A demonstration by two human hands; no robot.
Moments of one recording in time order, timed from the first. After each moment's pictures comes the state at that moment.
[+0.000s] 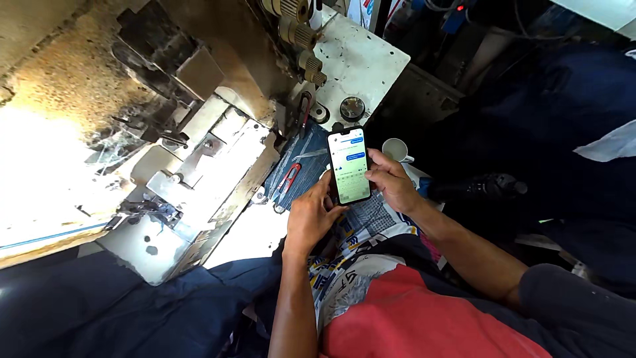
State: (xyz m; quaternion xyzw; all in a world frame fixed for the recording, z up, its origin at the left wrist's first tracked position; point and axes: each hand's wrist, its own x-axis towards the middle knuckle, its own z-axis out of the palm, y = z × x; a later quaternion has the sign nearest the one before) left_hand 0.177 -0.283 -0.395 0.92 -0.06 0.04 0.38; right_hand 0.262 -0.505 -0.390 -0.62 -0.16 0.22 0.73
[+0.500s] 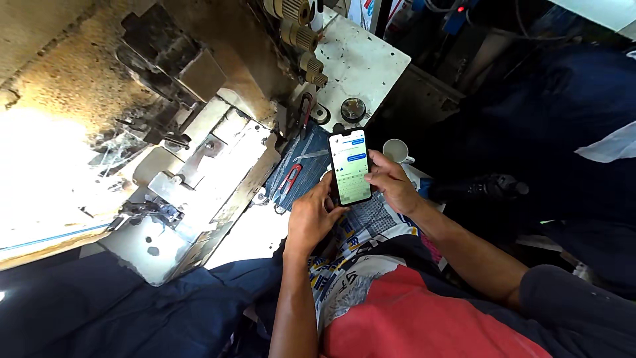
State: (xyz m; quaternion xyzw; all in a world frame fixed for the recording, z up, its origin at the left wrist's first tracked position) left_hand 0.177 -0.282 -0.396 0.92 -0.06 0.04 0.38; right_hand 0.261 -0.505 -0.391 -0.62 -0.17 0.22 0.74
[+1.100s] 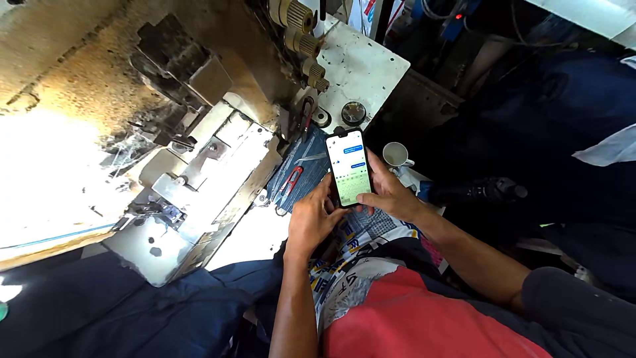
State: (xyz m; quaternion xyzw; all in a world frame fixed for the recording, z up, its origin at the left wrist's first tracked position) left_hand 0.177 -0.282 -0.395 0.92 -0.05 0.04 0.38; right_hand 0.252 -0.504 -0.379 -0.62 -0.16 0.32 0.70
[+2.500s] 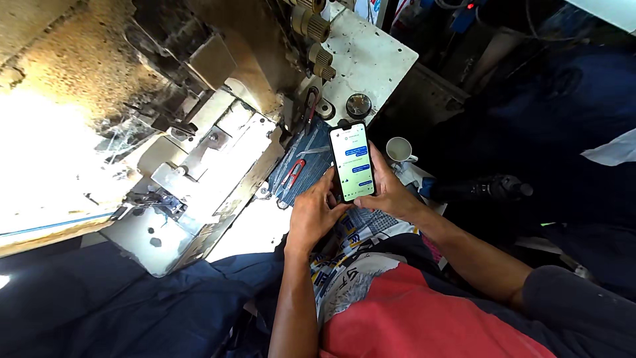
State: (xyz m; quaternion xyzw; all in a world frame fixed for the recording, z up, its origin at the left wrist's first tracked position) left_hand 0.176 -0.282 -0.392 0.92 -0.05 0.04 0.40; right_hand 0.246 -0.494 -0.383 -0.62 -0.15 0.31 0.71
